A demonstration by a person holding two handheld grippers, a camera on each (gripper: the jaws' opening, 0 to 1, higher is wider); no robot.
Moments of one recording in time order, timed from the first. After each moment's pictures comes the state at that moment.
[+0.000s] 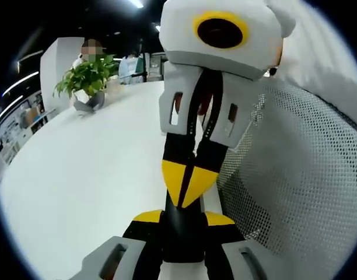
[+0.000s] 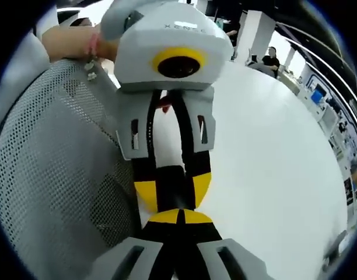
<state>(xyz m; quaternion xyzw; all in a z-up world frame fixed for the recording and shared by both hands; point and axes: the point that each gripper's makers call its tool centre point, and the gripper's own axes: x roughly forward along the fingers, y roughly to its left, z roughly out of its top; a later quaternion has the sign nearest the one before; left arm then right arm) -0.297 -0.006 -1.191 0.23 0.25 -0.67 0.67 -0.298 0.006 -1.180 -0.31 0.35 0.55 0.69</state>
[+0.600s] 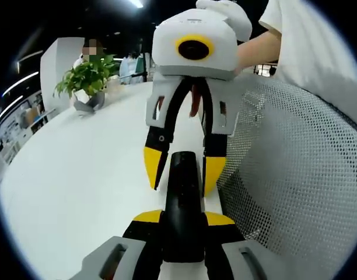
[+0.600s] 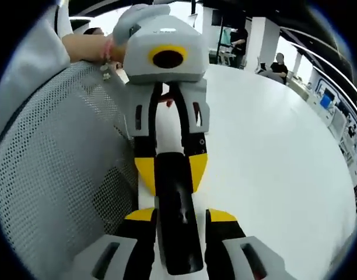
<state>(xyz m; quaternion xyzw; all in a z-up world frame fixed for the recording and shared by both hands) -0.296 -0.007 -1.191 0.23 0.25 -0.67 0.67 -0.298 -0.024 -1.193 -0.33 0.34 0.60 0.65</state>
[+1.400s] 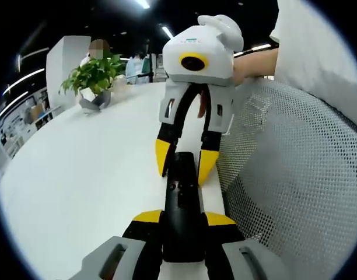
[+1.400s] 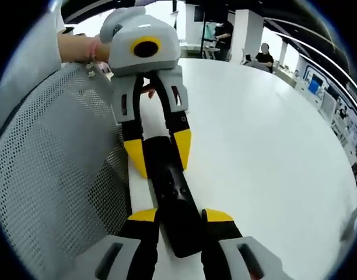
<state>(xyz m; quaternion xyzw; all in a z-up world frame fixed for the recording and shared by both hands) -0.295 -0.007 -1.190 0.22 0.25 -0.65 0.69 -0.291 -0.039 -1.194 -0.28 0.34 0.56 0.70</state>
